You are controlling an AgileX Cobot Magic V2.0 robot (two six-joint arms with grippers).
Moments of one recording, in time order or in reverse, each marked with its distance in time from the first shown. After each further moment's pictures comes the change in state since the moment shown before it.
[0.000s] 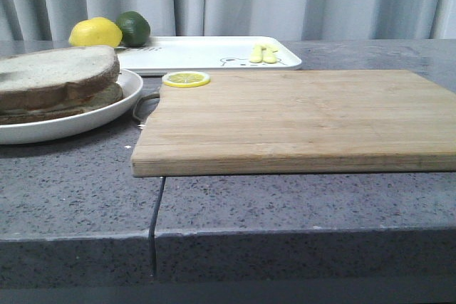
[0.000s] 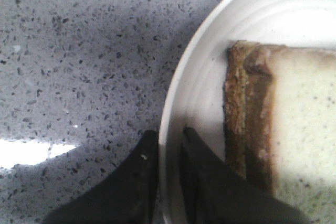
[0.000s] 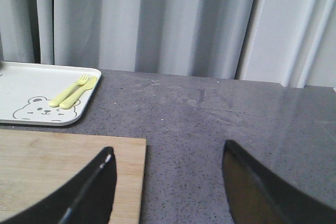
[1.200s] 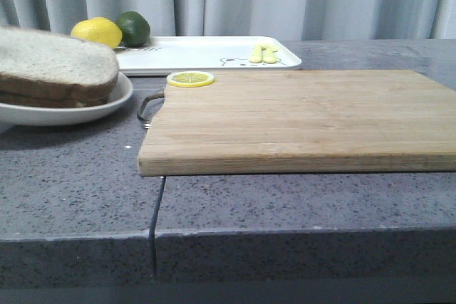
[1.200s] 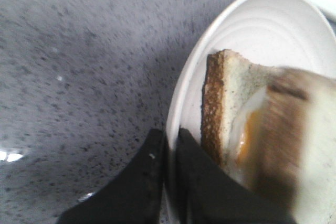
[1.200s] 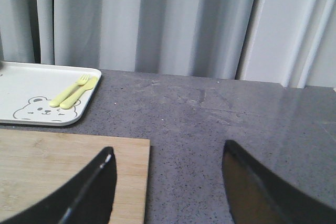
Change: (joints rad) left arm 0.126 -0.119 -0.029 -0.199 0.077 0.030; right arm 0.000 0.000 0.000 0.000 0.000 0.000
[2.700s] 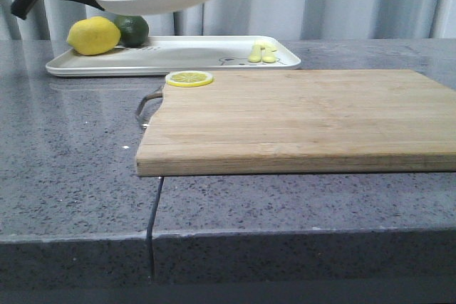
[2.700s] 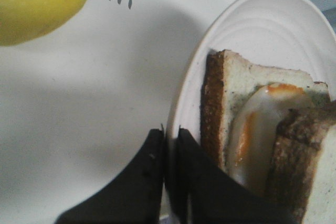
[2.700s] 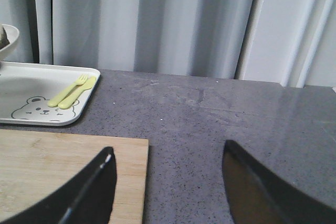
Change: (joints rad) left arm -0.110 0.740 -0.910 -0.474 0.146 0.155; right arm 0.000 0.000 0.000 0.000 0.000 0.000
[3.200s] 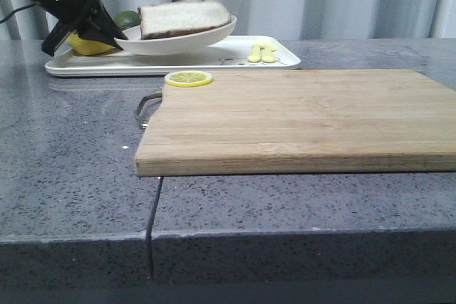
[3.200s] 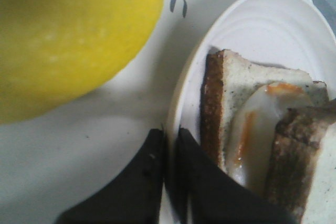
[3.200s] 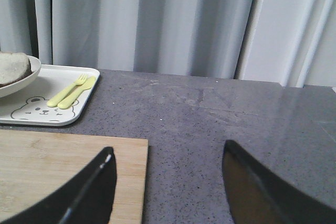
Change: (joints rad) left arm -0.016 0.297 -0.341 0.076 0.113 -0.117; right arm 0.000 0.000 0.000 0.000 0.000 0.000
